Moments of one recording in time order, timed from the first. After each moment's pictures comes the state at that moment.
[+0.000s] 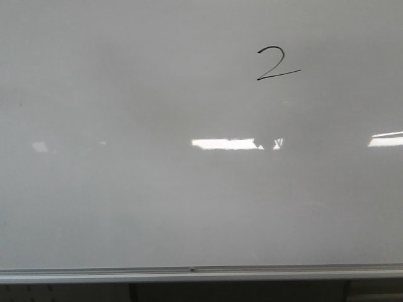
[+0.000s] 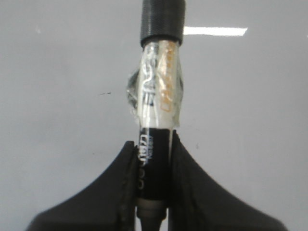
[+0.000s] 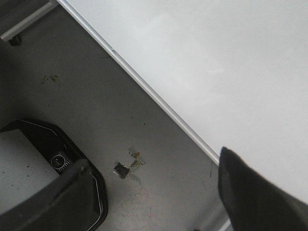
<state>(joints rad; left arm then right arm) -0.03 1.13 -0.58 -0.01 -0.10 -0.05 0.19 0.89 -0.94 0.30 1.08 -0.65</state>
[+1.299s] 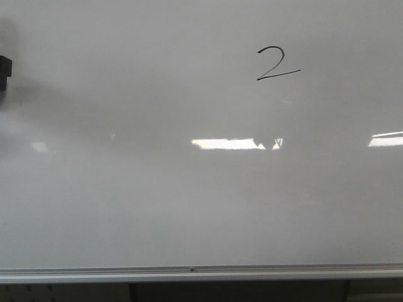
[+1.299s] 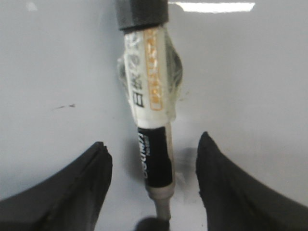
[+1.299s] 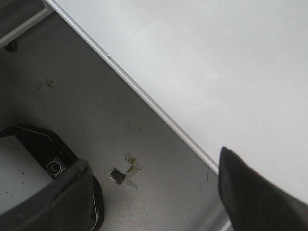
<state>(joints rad) -0.03 1.53 -0.77 -0.01 -0.20 -0.05 0.19 0.89 -0.94 0.30 1.05 -0.65</state>
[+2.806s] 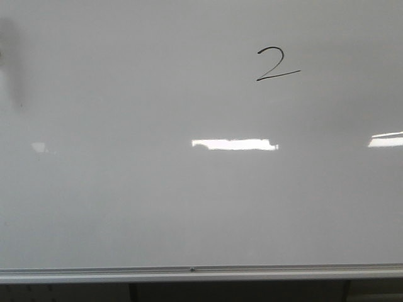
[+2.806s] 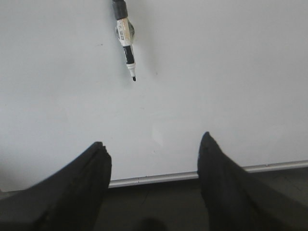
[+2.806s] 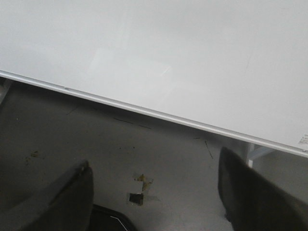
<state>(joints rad) -0.10 0.55 -0.92 -0.01 1.00 -0.03 0.19 0.58 -1.00 0.06 1.23 -0.04</state>
